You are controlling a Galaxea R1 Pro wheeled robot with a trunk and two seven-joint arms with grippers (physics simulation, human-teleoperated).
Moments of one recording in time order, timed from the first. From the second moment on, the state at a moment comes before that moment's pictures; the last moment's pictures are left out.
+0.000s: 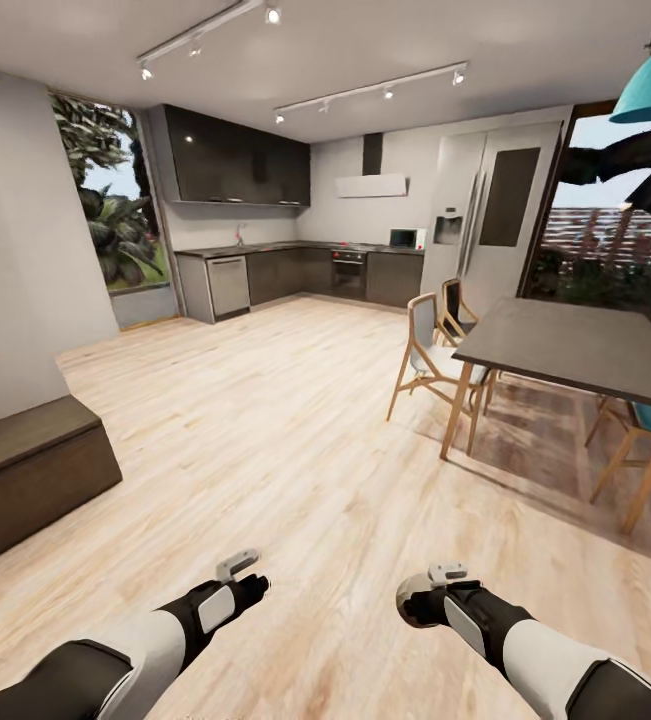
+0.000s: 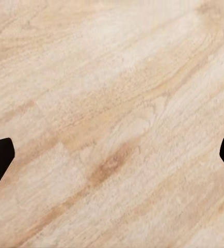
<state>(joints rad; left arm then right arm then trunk) -0.81 -0.10 -0.25 0.02 0.72 0.10 0.09 -0.75 -0.04 0.70 -0.16 -0.65 0.29 0.00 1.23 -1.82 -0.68</state>
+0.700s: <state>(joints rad) -0.81 -0.10 -0.25 0.02 0.72 0.10 0.09 -0.75 -0.04 0.70 -0.16 -0.65 0.29 0.00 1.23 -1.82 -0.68</state>
